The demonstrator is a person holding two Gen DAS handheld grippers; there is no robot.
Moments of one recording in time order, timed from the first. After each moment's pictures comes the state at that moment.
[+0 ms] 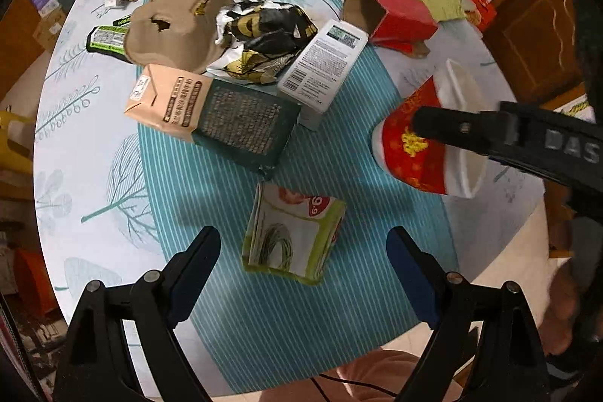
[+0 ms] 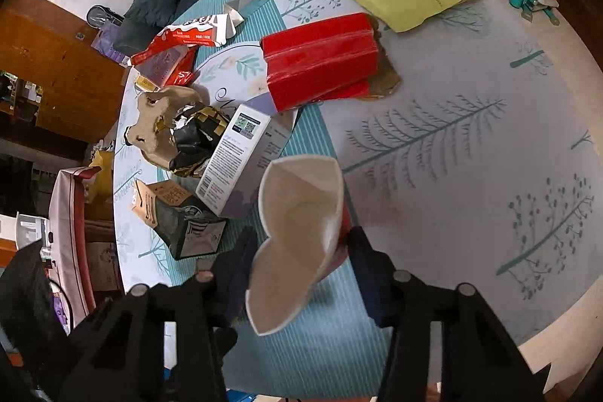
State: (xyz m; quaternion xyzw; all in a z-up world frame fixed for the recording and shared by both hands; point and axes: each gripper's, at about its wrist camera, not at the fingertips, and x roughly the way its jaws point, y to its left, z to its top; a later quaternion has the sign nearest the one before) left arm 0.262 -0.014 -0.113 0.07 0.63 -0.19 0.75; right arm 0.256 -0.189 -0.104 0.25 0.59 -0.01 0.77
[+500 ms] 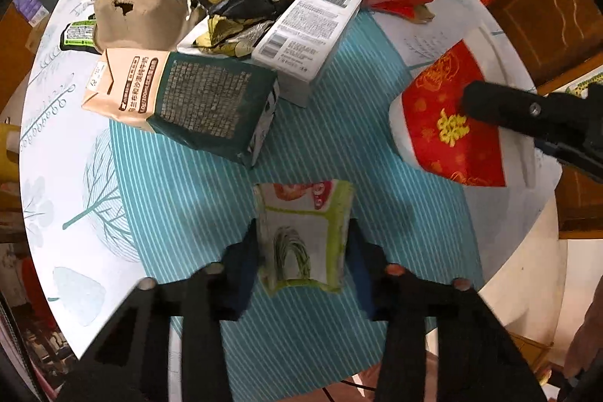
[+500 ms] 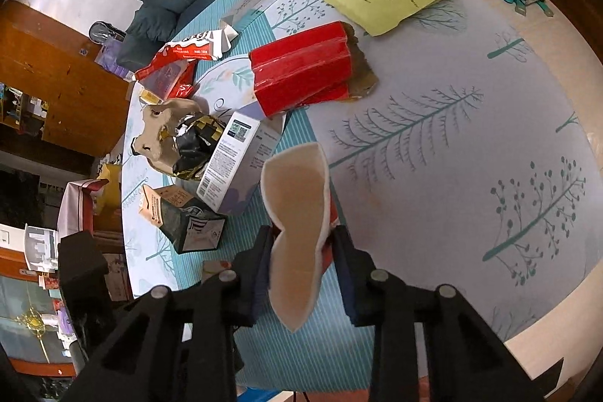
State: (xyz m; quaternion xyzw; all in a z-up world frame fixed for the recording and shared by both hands) left arm 0.256 -0.044 -0.136 0.10 0.64 -0.20 0.73; right arm 0.240 -0.201 -0.100 0.28 0.57 -0.02 0.77
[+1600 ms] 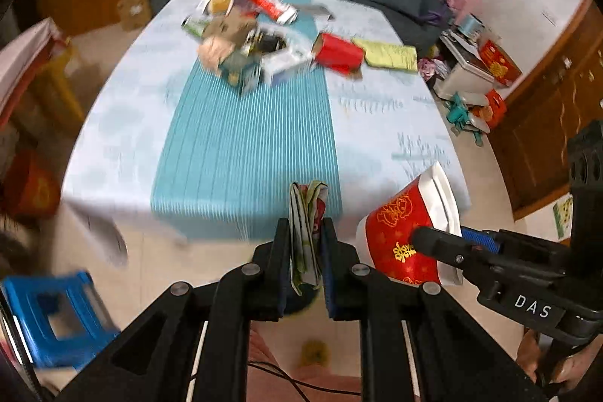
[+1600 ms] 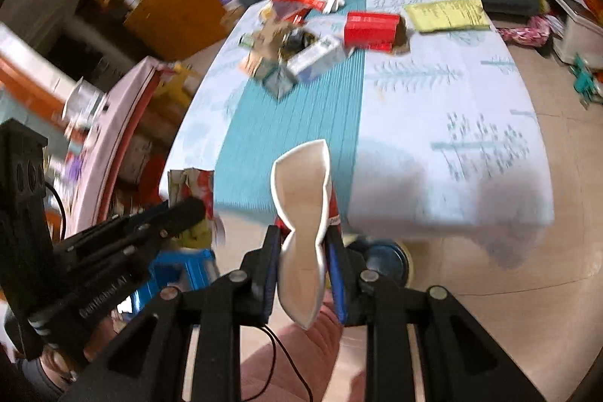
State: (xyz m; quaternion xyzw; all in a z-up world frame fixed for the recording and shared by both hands) left arm 0.017 -0.037 -0.016 -0.07 0.53 -0.08 0.84; right arm 0.057 -0.221 -0.034 0.12 0.56 0.19 0.80
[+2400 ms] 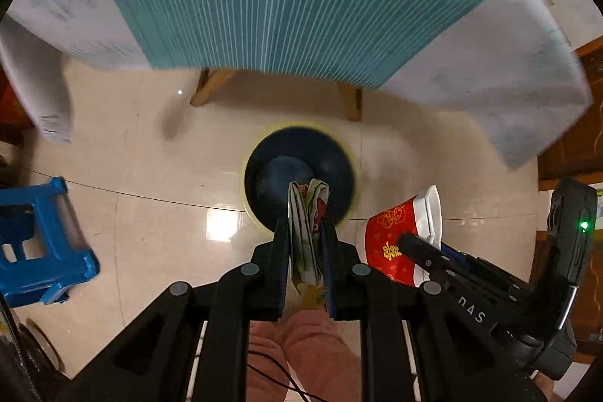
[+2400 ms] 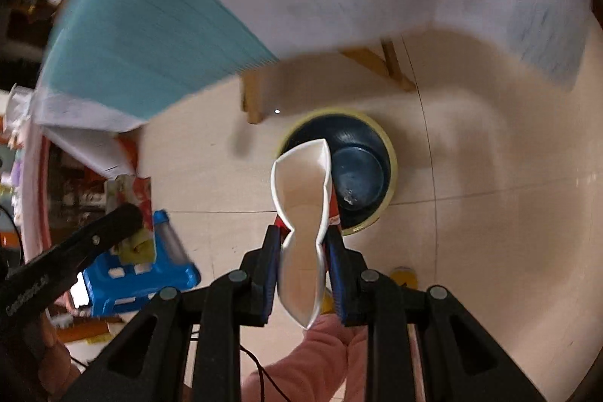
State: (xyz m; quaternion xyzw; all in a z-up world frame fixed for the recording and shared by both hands) left arm -0.022 -0.035 -0.275 -0.09 0.66 -0.04 0.75; right arm -0.016 -0.227 -0.305 0.18 0.66 0.08 0.73
